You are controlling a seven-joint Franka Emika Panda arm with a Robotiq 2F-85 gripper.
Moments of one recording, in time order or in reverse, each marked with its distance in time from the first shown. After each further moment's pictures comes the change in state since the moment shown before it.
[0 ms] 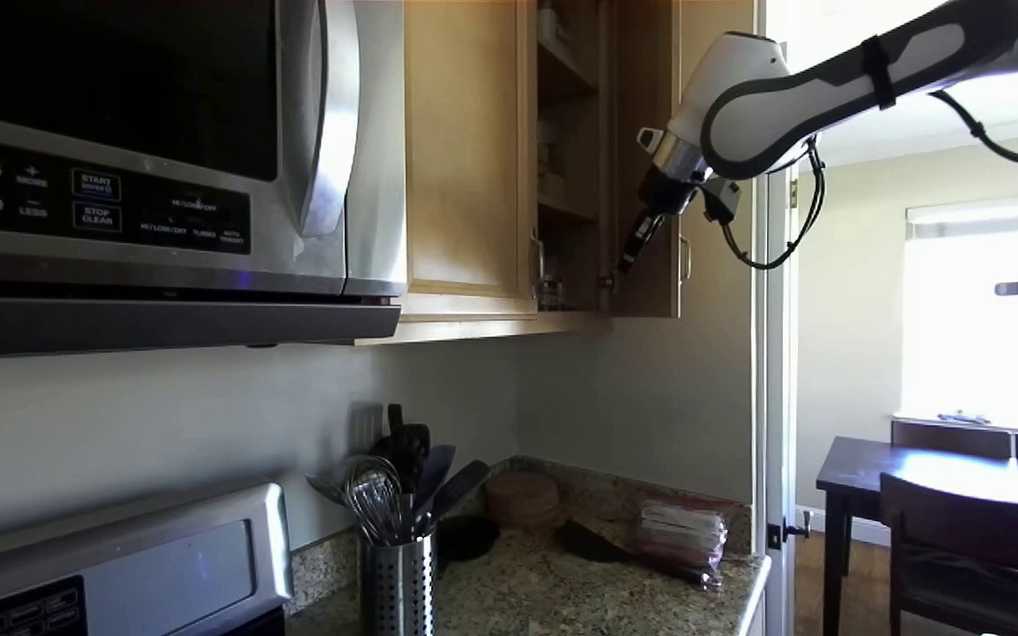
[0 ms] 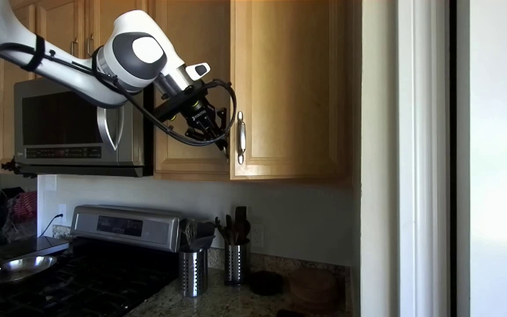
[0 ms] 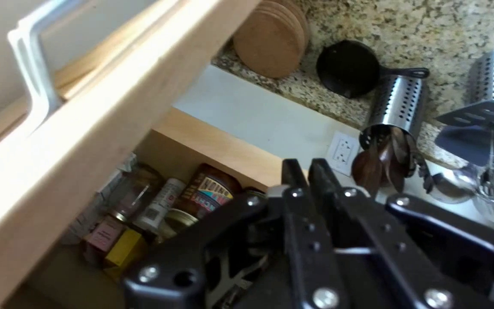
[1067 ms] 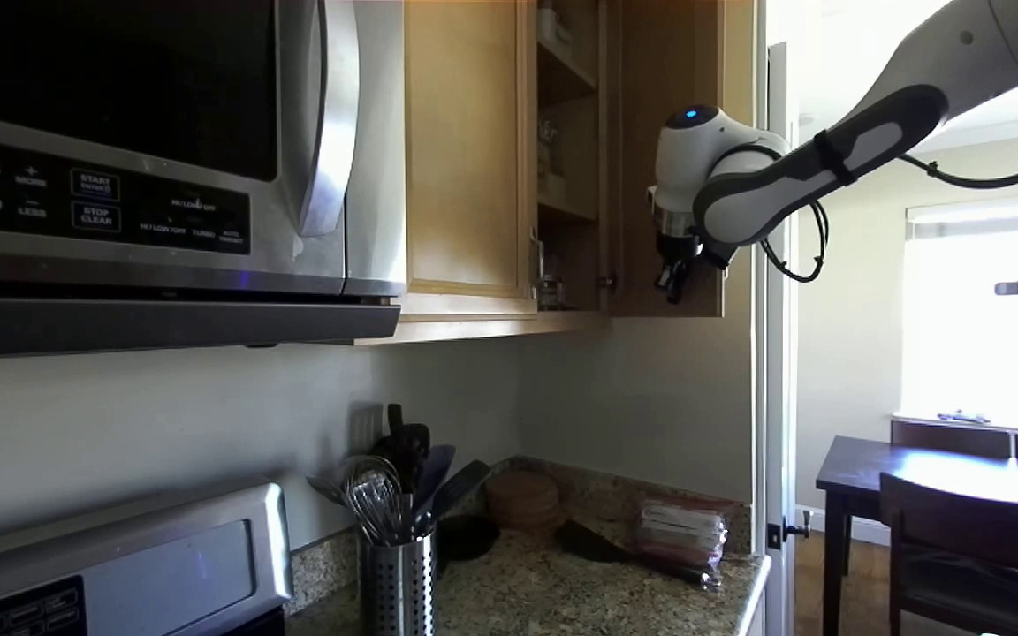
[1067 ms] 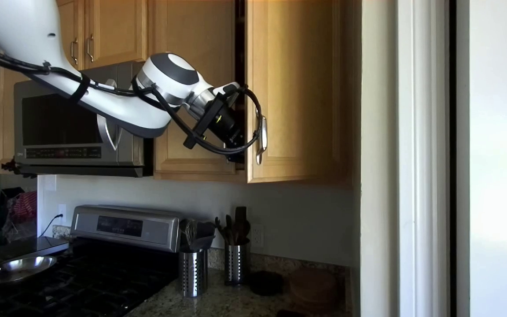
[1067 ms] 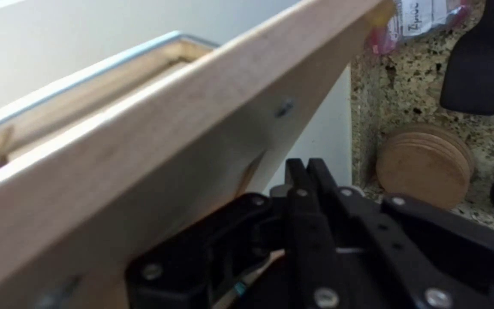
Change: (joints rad) arm -0.153 0.161 0.028 0.069 -0.493 -0.177 0.469
